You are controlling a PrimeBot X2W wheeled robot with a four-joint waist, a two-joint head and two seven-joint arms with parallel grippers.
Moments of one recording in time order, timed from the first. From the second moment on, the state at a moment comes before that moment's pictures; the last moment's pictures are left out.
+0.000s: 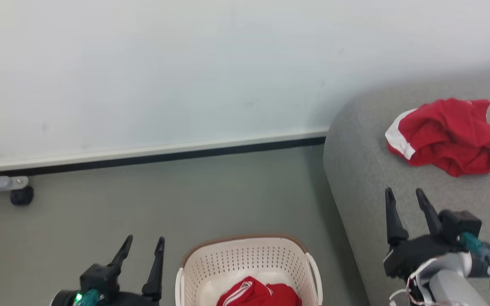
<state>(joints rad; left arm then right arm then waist) -0.14 0.24 -0.42 0.35 -0.50 0.09 -0.25 -0.34 -0.17 0.26 0.55 0.40 -0.06 -0.26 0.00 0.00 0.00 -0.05</state>
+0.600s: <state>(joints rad) 0.05 0.27 -0.28 0.20 -0.50 0.12 -0.25 -0.05 -0.18 0.26 0.26 0.37 -0.09 -0.26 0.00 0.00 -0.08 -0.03</state>
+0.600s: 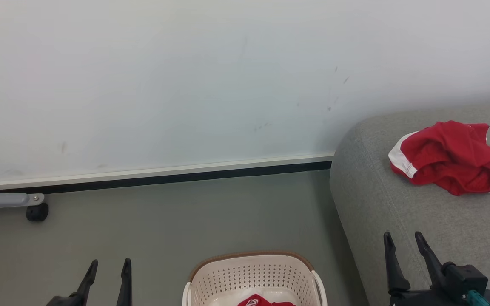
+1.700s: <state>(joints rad) 0.13 0.24 -0.18 0.14 -0.44 0.12 -0.25 0.05 -0.18 0.24 0.11 0.33 -0.11 -0.26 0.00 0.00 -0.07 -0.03</state>
